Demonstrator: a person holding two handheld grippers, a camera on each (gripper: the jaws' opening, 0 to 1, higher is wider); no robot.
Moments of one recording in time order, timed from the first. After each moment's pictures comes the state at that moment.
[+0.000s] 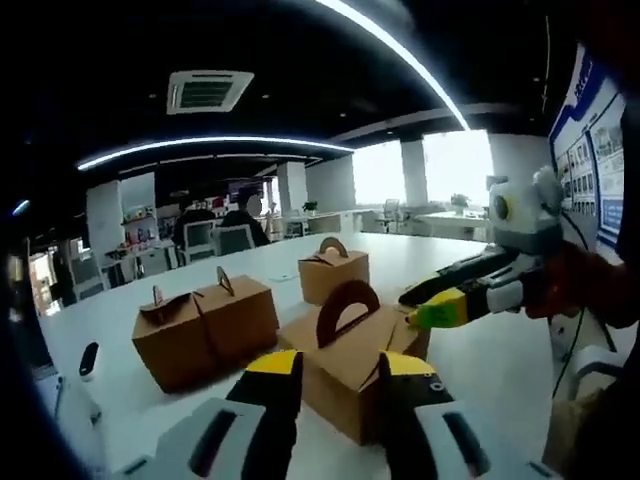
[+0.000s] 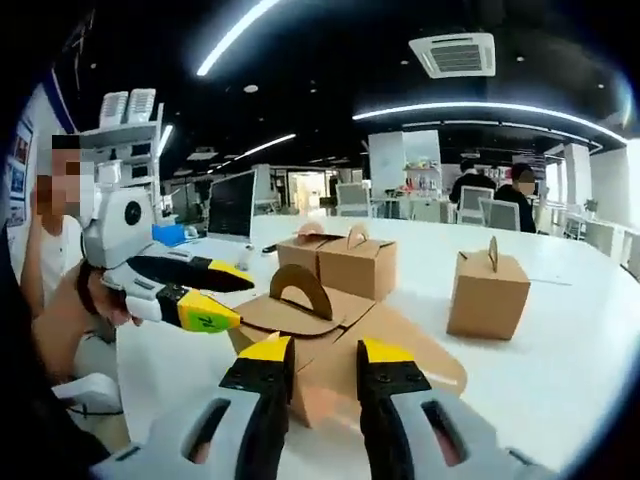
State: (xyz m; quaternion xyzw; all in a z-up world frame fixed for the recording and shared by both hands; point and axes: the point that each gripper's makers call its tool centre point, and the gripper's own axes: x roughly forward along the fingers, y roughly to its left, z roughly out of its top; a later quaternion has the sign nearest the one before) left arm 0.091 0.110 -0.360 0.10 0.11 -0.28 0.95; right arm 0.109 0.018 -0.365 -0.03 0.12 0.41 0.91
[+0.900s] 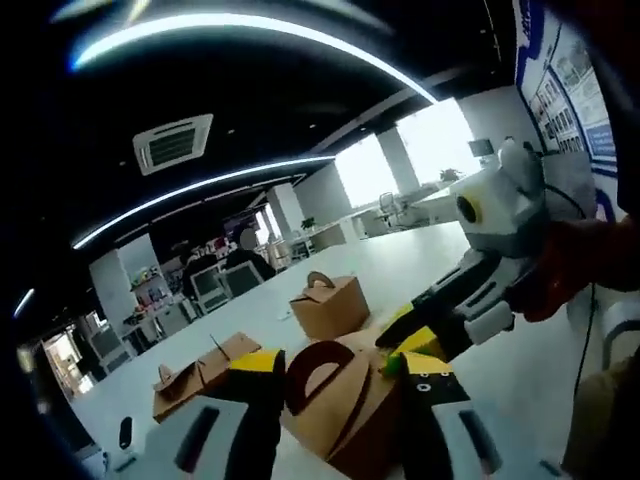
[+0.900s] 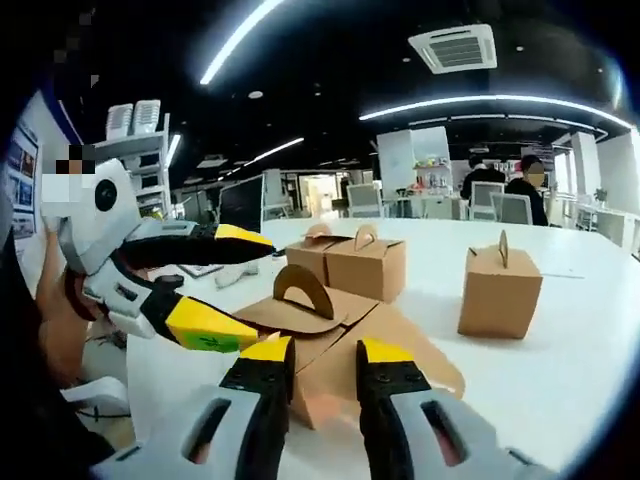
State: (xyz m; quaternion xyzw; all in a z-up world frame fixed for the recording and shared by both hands) left arm 0.088 0.062 -0.331 0.21 0.06 -0.28 0.94; right arm 0.110 0.021 -0.366 -0.02 0.12 0.44 0.89
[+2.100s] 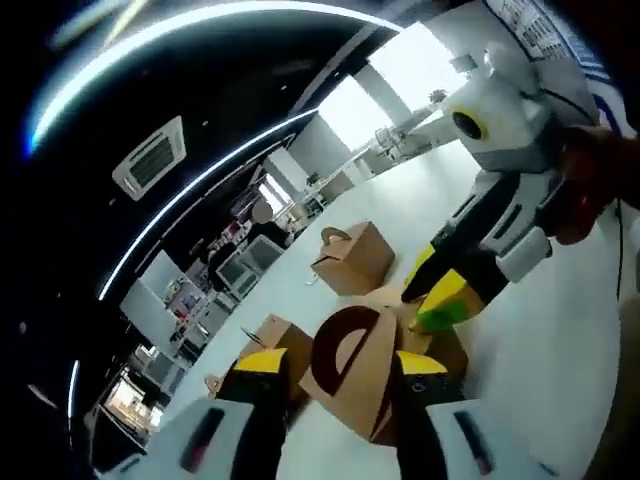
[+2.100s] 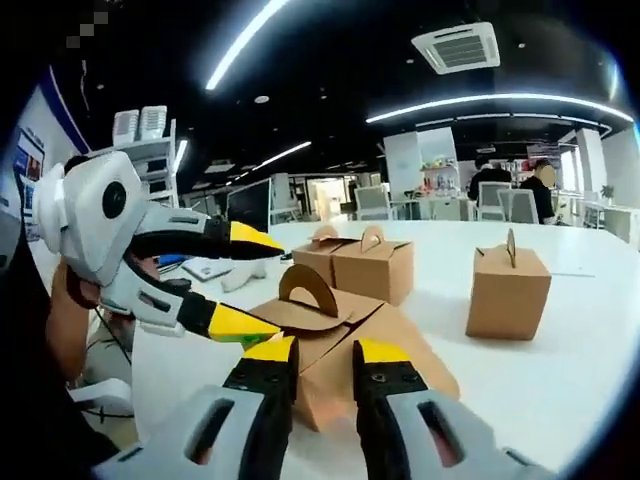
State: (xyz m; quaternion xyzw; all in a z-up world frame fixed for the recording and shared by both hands) left arm 0.109 0.081 -0.342 0.39 0.12 -0.20 0.89; right arm 0.113 0.027 -0.365 0.00 0.12 0.45 0.89
